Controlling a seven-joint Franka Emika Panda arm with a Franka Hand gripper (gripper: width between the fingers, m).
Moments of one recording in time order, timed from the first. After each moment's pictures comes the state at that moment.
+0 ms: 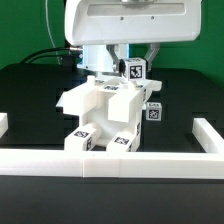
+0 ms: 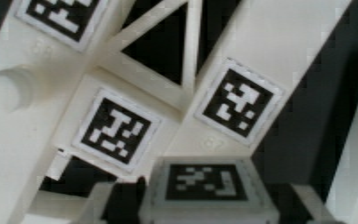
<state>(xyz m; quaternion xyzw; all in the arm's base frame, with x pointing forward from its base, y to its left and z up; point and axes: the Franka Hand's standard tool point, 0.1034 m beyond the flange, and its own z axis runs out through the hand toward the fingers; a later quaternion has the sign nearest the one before) 0.578 0.009 0.124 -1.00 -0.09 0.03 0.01</state>
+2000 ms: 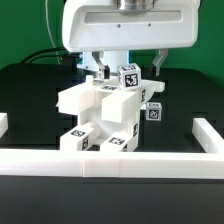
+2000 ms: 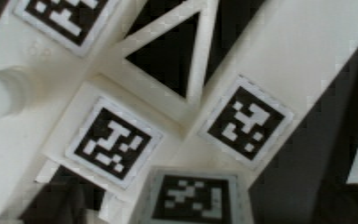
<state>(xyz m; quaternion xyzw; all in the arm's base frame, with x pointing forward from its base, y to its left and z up) 0.577 0.002 0.125 -1.00 -0.08 0.03 0.02</state>
